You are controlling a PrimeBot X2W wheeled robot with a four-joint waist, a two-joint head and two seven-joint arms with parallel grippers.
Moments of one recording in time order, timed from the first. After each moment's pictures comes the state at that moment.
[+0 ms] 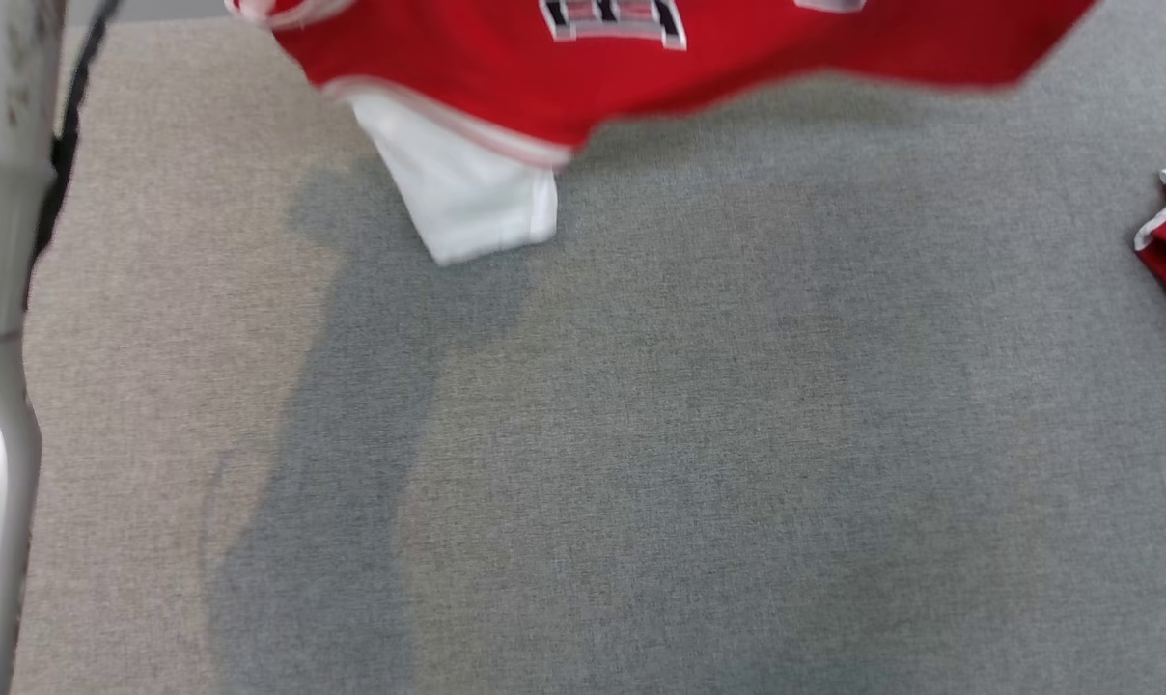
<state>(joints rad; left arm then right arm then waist) -1.46 0.22 -0.37 0.57 -0.47 -0.09 -0.16 -1.18 -0.31 0.05 0.46 0.38 0.13 -0.06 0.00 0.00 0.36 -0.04</state>
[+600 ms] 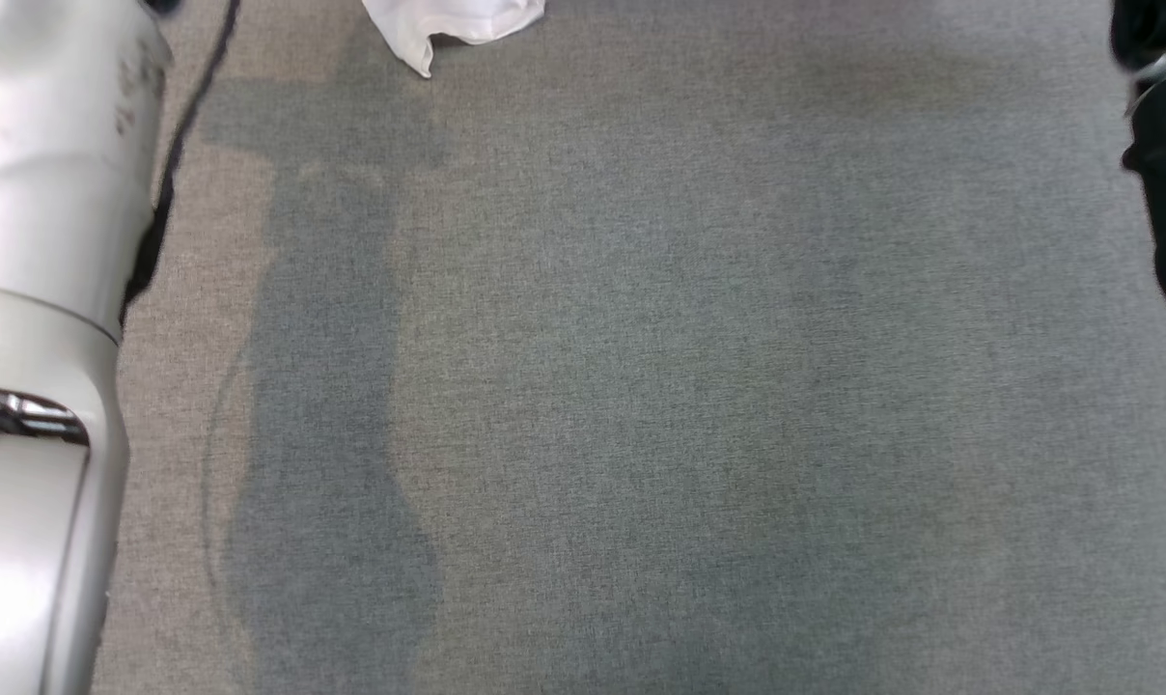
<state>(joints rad) -1.55 0.10 -0.36 1.21 -0.54 -0.10 -0.08 -1.43 -0.12 0.12 1.11 0.33 0.13 -0.18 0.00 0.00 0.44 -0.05</state>
